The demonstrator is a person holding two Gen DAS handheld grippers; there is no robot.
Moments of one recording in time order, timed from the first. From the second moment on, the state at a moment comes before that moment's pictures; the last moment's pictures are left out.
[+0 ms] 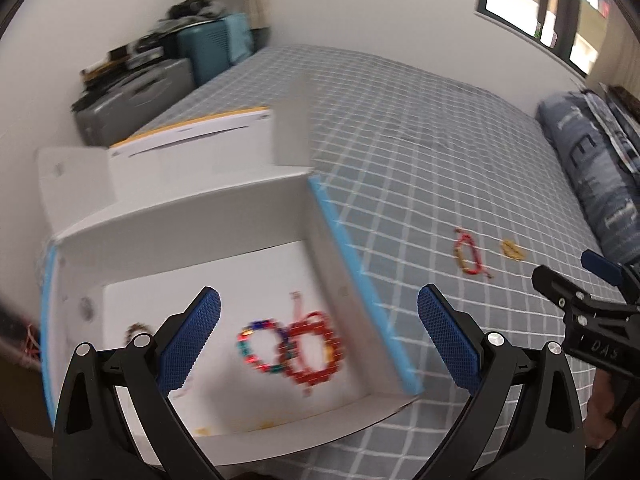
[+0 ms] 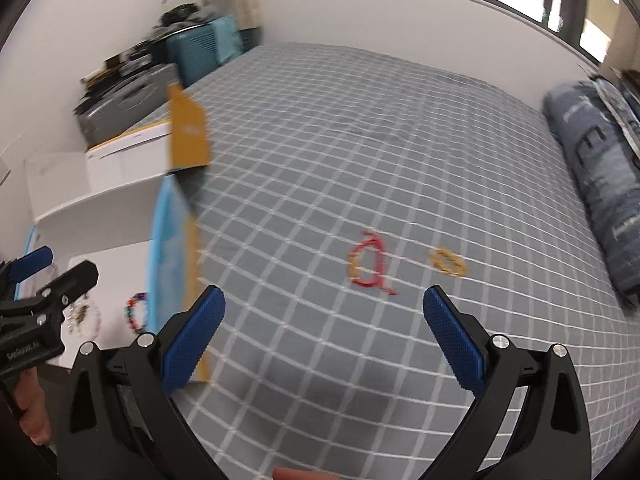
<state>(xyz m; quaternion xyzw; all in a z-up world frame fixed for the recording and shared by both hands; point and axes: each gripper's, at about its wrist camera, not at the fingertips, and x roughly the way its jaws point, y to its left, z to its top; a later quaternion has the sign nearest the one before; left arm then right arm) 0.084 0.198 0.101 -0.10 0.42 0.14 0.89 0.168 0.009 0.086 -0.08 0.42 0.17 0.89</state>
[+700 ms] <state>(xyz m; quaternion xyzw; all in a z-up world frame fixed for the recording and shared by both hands) 0.238 0.073 0.004 -0.07 0.48 0.07 0.87 0.310 -0.108 -0.022 -0.01 0.47 0.09 0.88</state>
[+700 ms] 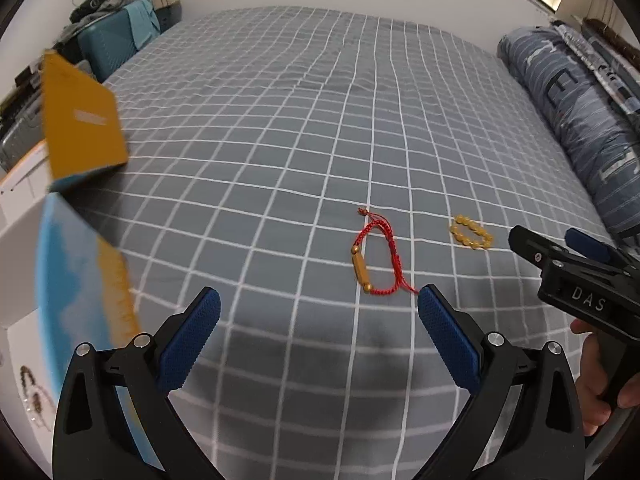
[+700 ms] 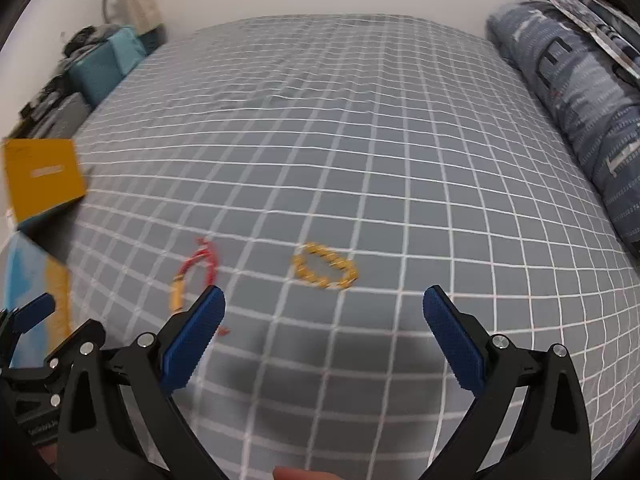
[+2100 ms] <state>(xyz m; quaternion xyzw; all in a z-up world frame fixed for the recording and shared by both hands) 0.299 0.041 -0.075 -0.04 0.49 0.07 0.87 0.363 -0.108 -0.091 0.00 0.51 0.10 0.85</state>
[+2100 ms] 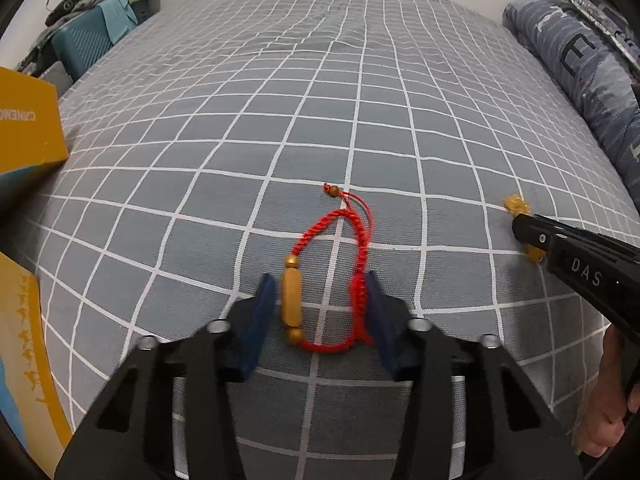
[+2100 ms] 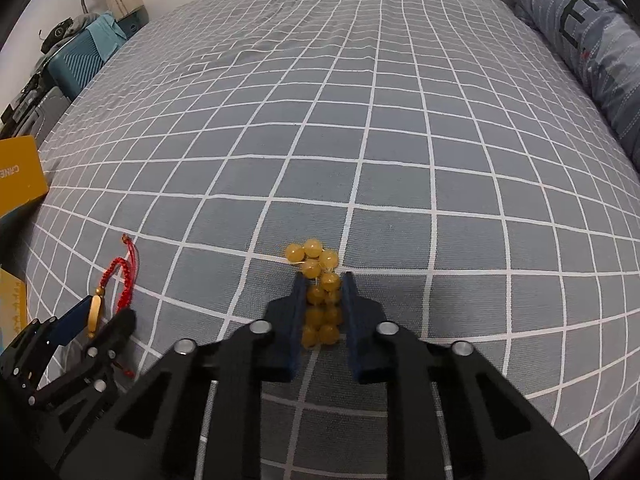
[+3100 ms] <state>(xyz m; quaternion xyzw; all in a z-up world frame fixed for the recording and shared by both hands) 0.274 0.045 -0.030 -0.05 0.47 0.07 0.88 0.334 -0.102 -0.035 0.01 0.45 0.12 0.88</state>
